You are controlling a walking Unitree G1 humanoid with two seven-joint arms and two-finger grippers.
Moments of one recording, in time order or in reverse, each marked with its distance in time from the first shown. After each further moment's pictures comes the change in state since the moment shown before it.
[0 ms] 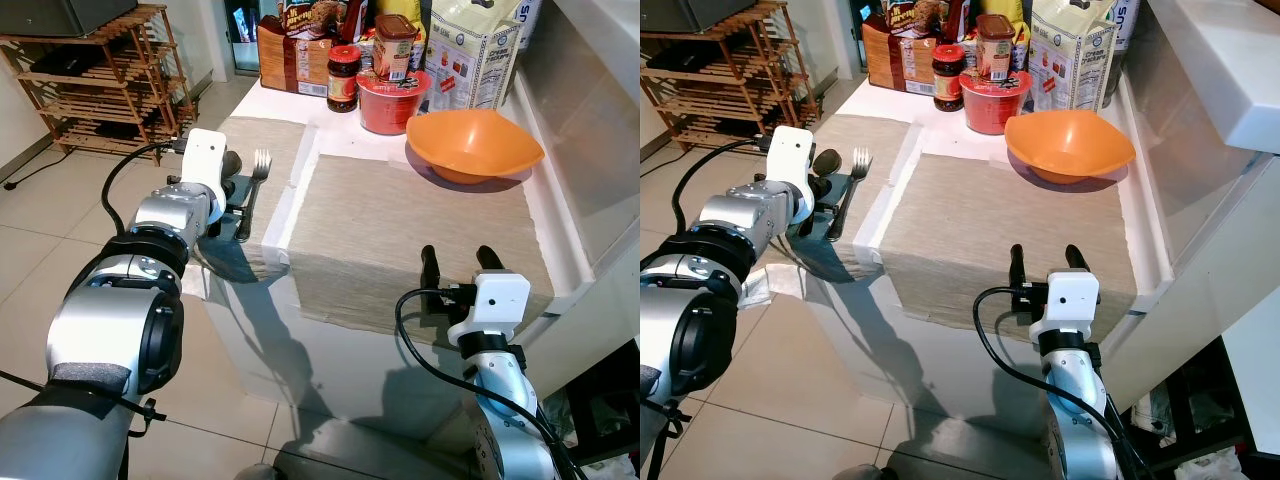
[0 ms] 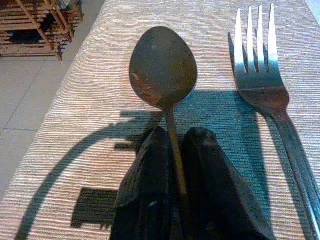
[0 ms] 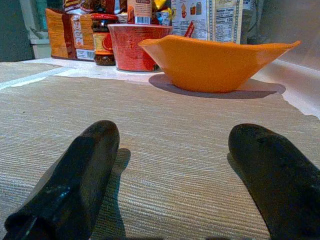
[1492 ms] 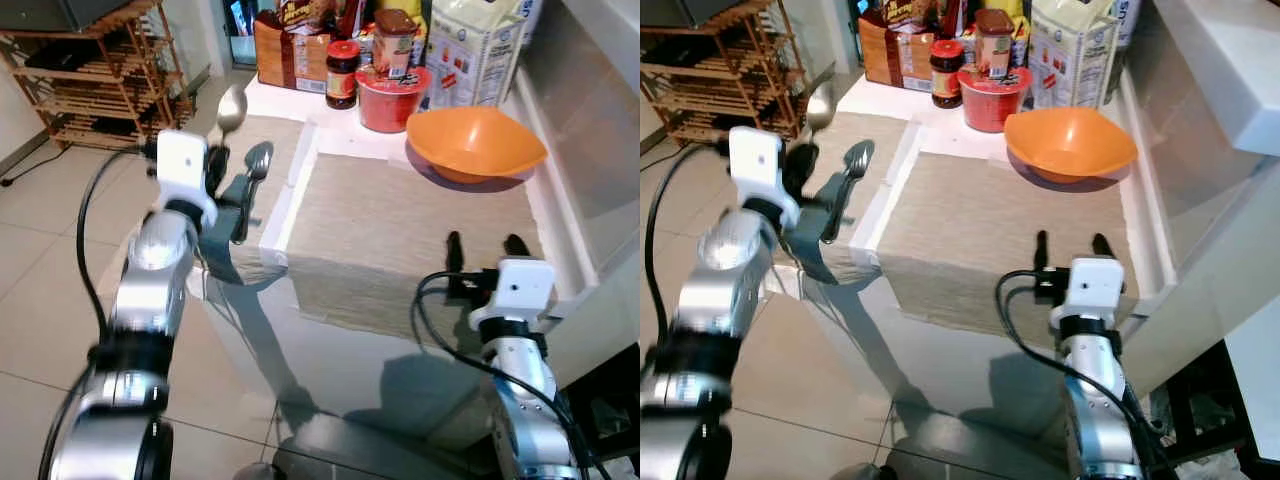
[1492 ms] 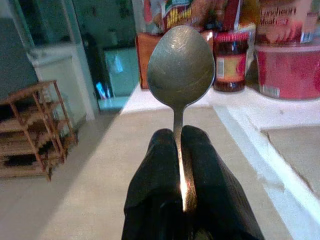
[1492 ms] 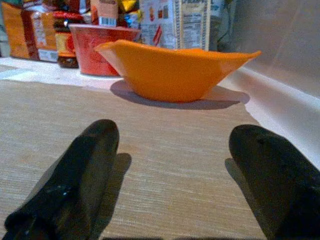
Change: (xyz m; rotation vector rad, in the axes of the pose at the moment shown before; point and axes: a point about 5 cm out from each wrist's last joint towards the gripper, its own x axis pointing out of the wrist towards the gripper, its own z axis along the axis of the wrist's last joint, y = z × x) left arm -0.051 -0.007 -0.019 0.011 -0.588 -0.072; right arm 0.015 -0.022 0.006 -0.039 -0.038 -0.076
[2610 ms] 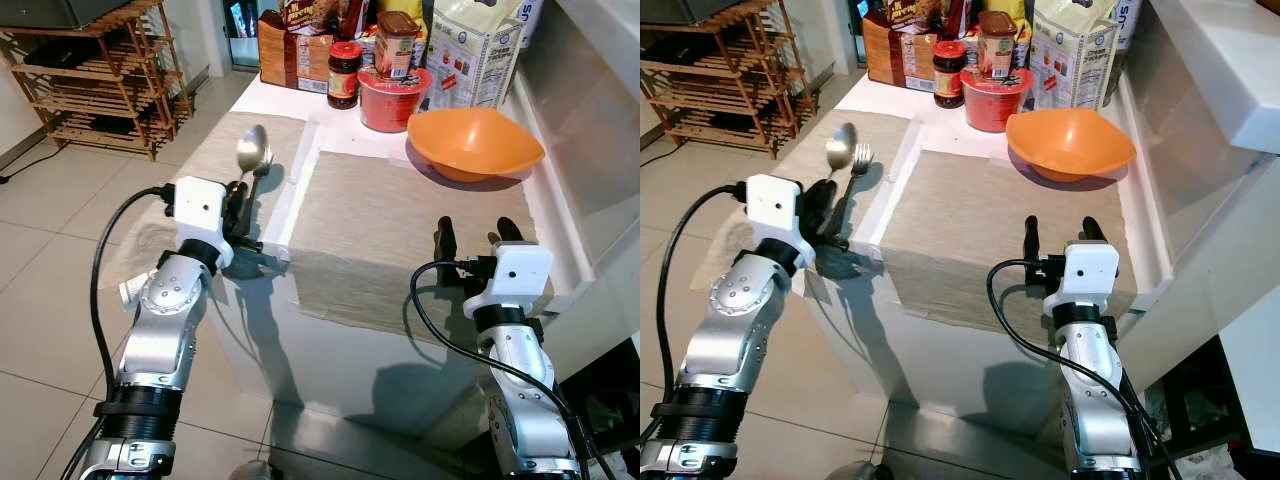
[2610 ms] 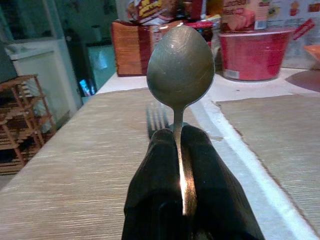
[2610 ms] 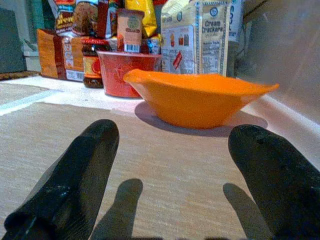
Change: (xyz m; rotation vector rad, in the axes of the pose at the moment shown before) left arm -0.029 -0.028 -0.011 -0.001 0.009 -0.070; right arm 0.006 0.007 0.017 0.030 -0.038 0.054
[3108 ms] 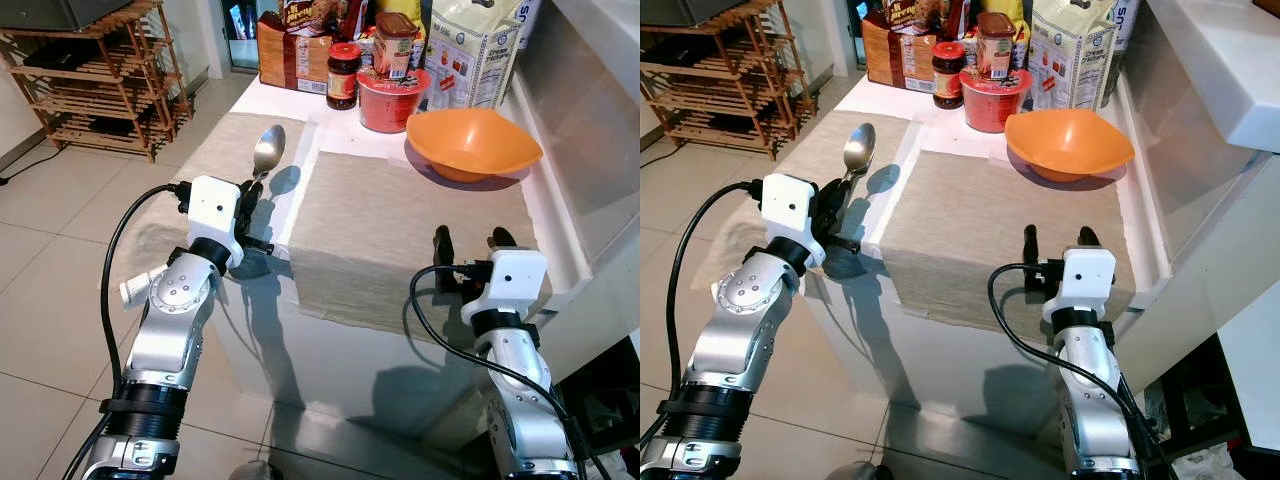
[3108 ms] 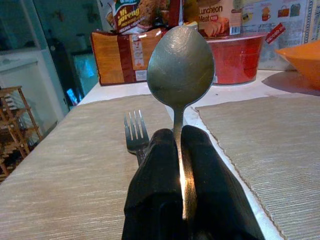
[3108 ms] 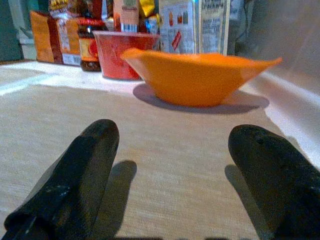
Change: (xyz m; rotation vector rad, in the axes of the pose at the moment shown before) left arm 0.003 -0.009 0.004 0.027 -0.024 -0.061; right arm -0.003 -0.001 -0.012 0.014 0.064 -0.004
